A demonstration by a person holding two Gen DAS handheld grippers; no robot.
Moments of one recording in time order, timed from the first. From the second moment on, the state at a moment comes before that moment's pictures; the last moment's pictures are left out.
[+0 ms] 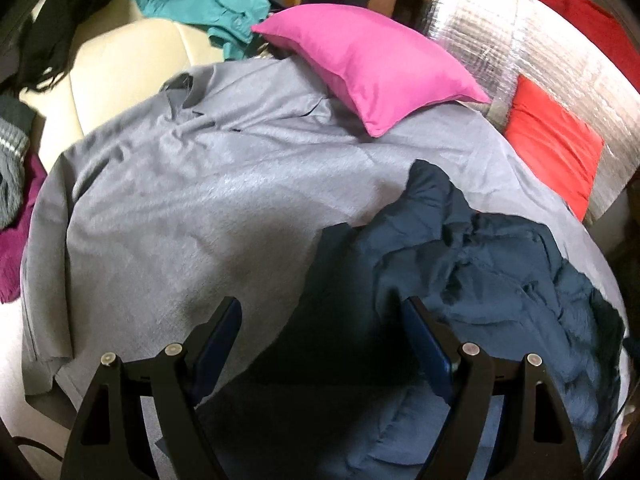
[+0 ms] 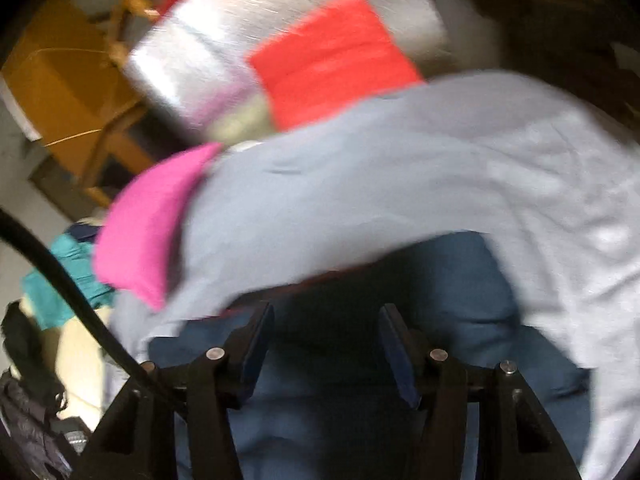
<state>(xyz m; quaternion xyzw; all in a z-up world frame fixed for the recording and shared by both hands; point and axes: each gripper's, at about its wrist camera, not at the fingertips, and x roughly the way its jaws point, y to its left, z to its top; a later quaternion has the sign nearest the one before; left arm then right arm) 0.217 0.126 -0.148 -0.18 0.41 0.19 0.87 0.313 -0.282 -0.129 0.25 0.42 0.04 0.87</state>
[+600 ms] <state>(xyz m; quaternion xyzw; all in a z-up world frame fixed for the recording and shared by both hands) 0.201 0.095 -0.139 -0.10 0.41 0.13 0.90 0.201 -0.323 -0.133 0.24 0.39 0.05 0.89</state>
